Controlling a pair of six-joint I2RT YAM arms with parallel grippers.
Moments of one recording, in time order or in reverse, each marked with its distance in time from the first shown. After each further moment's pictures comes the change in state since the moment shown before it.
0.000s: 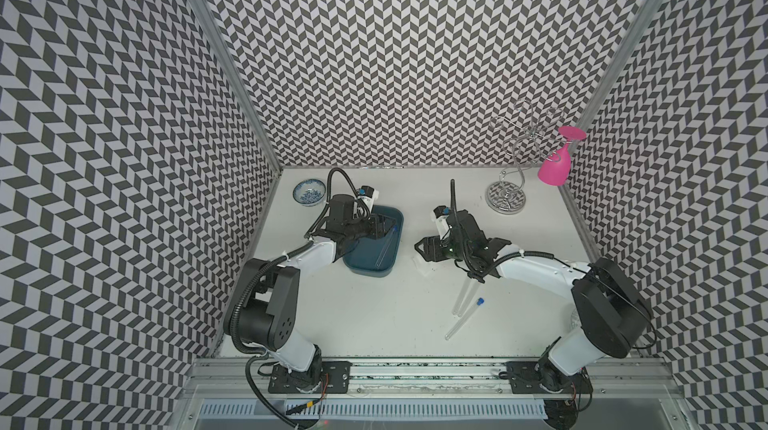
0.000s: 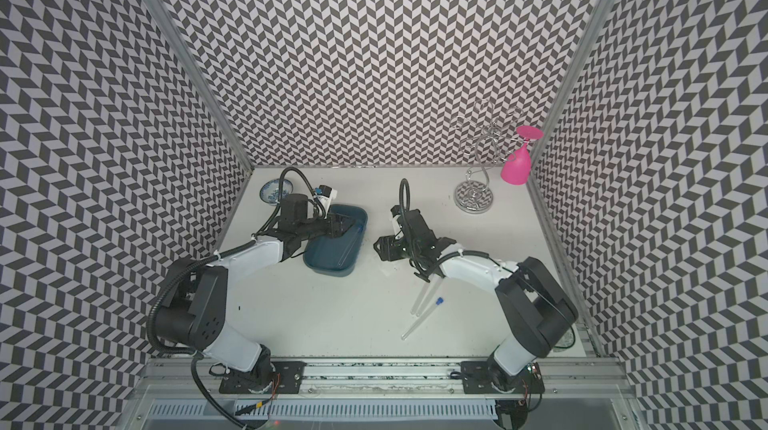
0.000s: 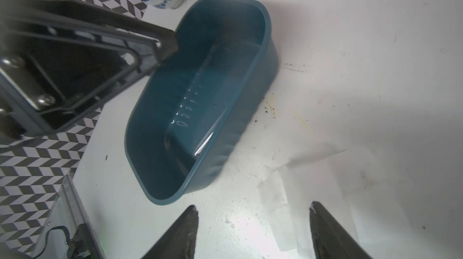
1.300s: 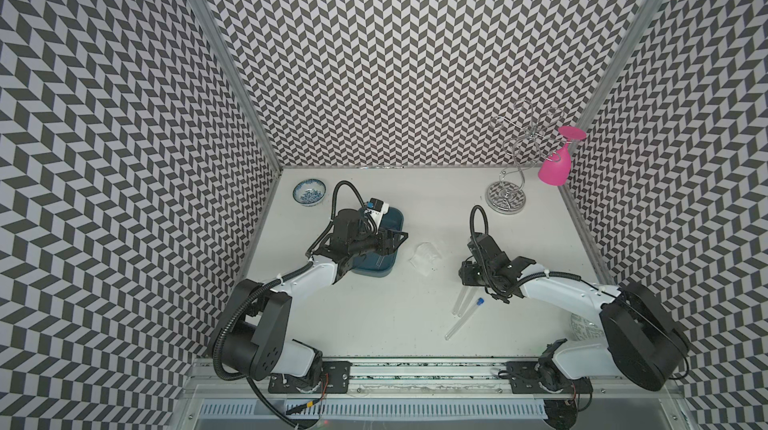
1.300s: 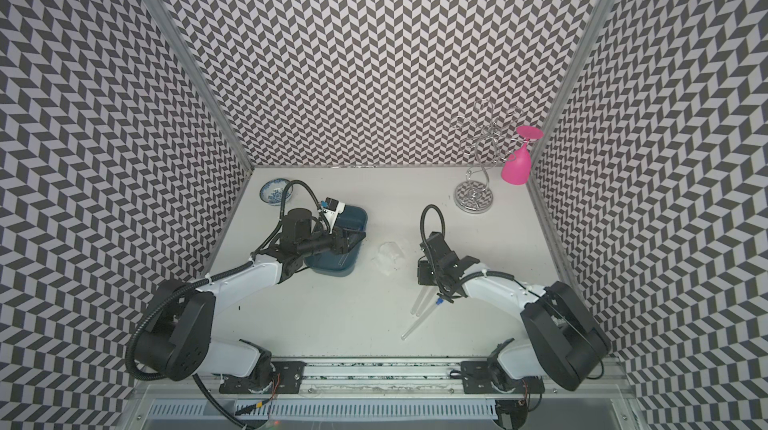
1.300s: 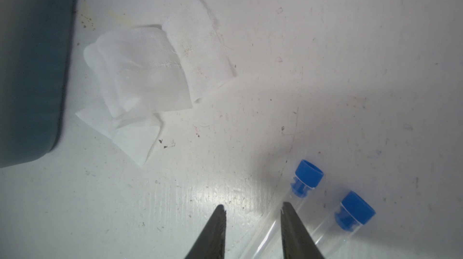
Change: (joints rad) left arm -0.116 -0.131 -0.161 0.121 0.024 -0.063; right arm -0.062 -0.181 -0.261 -0.234 0.226 0.143
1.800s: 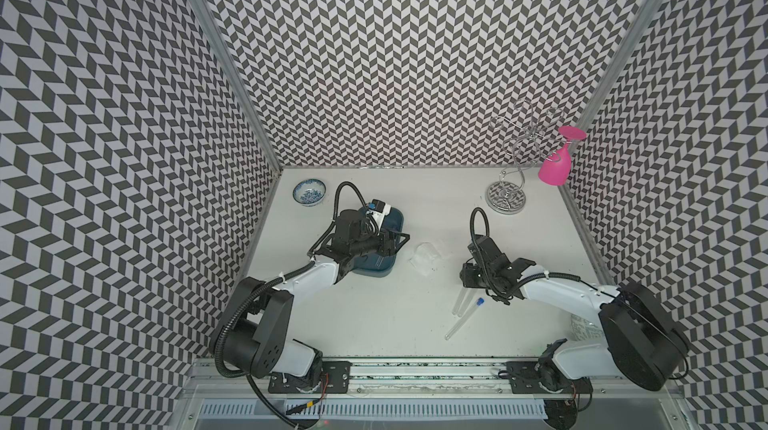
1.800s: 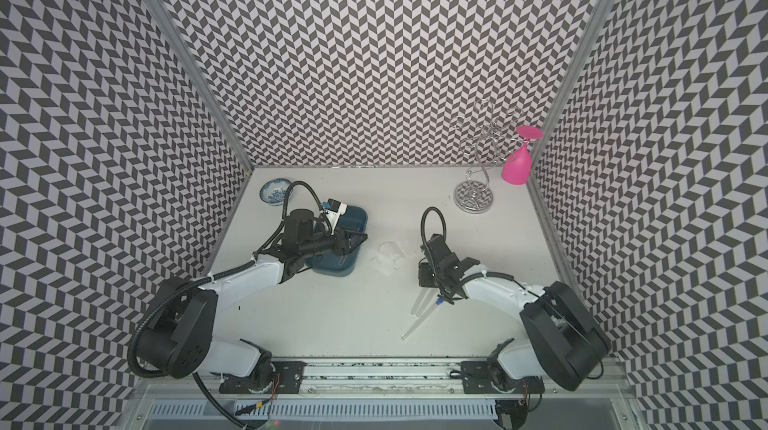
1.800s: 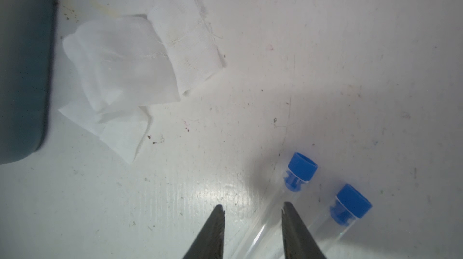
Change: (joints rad) left arm -0.008 0.013 0.000 0.001 0.006 -0.007; right arm 0.000 0.000 -0.019 -0.003 0.004 0.014
